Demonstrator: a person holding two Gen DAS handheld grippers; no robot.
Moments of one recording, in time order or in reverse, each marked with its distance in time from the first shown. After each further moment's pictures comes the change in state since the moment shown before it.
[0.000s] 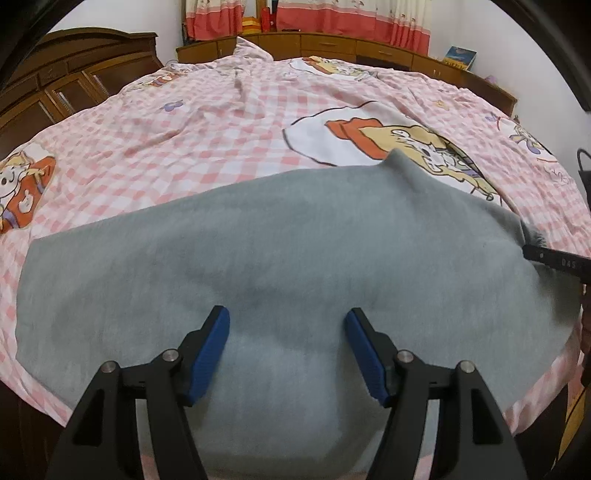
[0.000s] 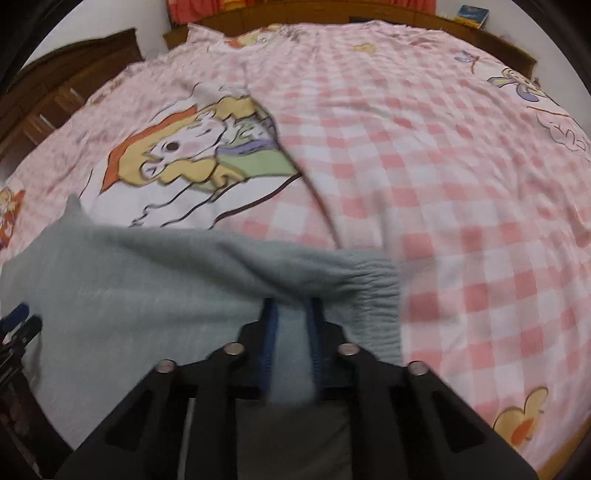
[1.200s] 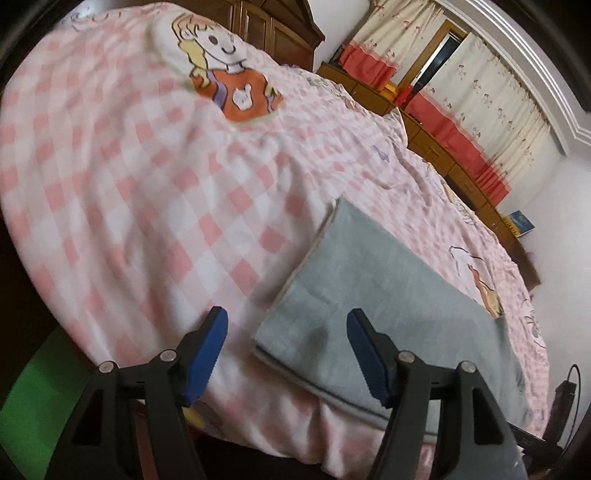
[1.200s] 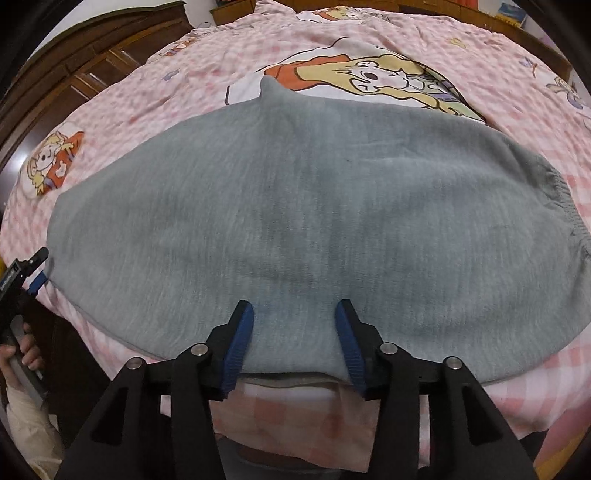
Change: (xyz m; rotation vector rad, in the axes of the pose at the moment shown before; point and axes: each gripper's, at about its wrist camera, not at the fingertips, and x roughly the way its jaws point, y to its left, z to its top) left arm -0.037 0.289 -0.077 -0.611 -0.157 -0.108; right arm -0.022 0.177 -0.082 -0.077 0.079 0.135
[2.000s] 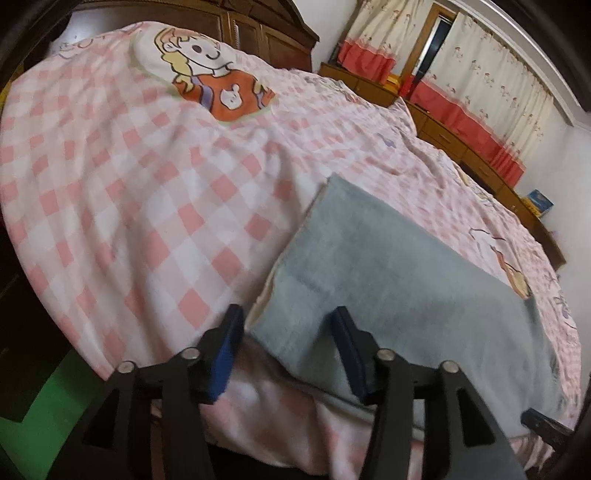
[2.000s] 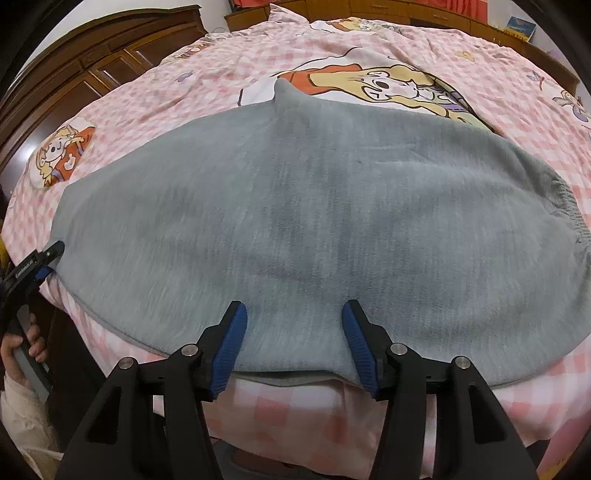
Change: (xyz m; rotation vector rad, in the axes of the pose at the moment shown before) left arm 0.016 -0.025 -0.017 0.085 -0.047 0.144; right arm 0.001 0.001 -0.005 -0.041 -0.046 0.018
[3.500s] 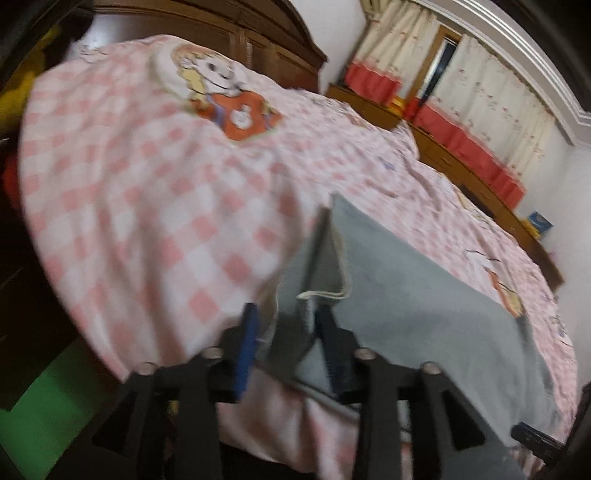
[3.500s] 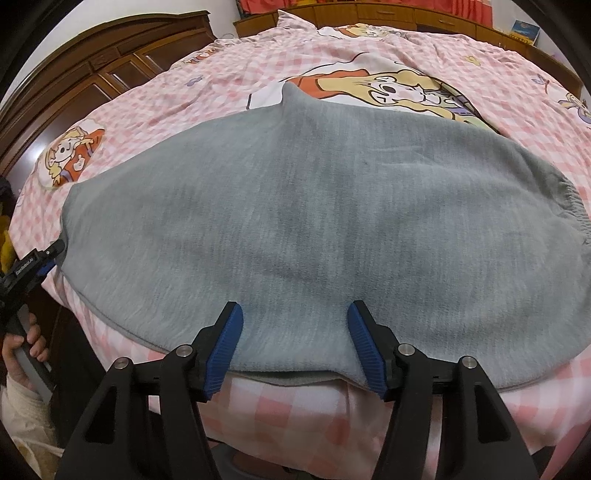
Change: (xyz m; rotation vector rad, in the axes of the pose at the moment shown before) left arm -0.022 0.005 -0.009 -0.060 -0.083 0.000; right arm 0.000 0.000 -0.004 -0.010 -0.032 0.034
